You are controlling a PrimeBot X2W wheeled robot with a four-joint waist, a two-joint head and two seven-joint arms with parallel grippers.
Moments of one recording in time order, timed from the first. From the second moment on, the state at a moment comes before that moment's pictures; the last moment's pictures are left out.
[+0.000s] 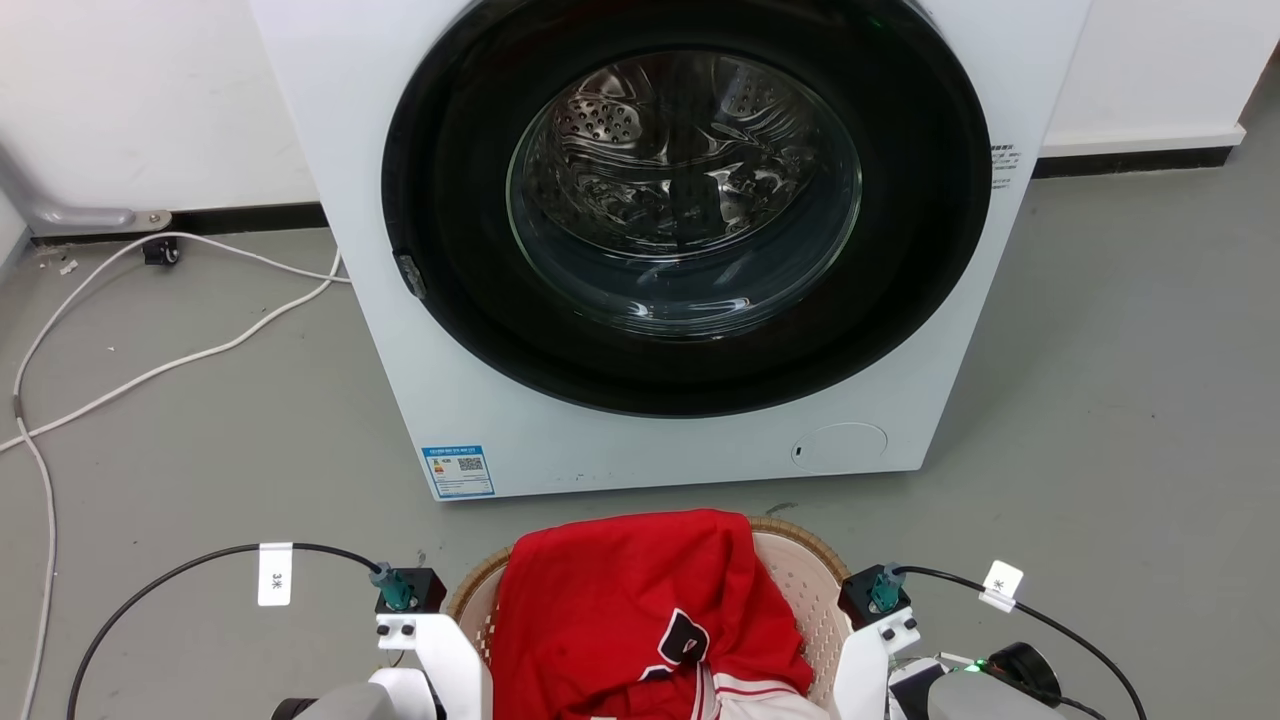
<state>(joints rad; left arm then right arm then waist) -0.57 0.22 -1.12 1.19 -1.22 -0.12 0.21 -0.59 -0.05 1.10 1.28 0.82 0.13 0.21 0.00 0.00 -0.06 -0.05</state>
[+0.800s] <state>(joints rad) -0.58 0.22 -1.15 1.19 -1.26 -0.12 0.20 -0.60 -0.05 1.13 1.29 0.85 0.13 0.21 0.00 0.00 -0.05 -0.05</state>
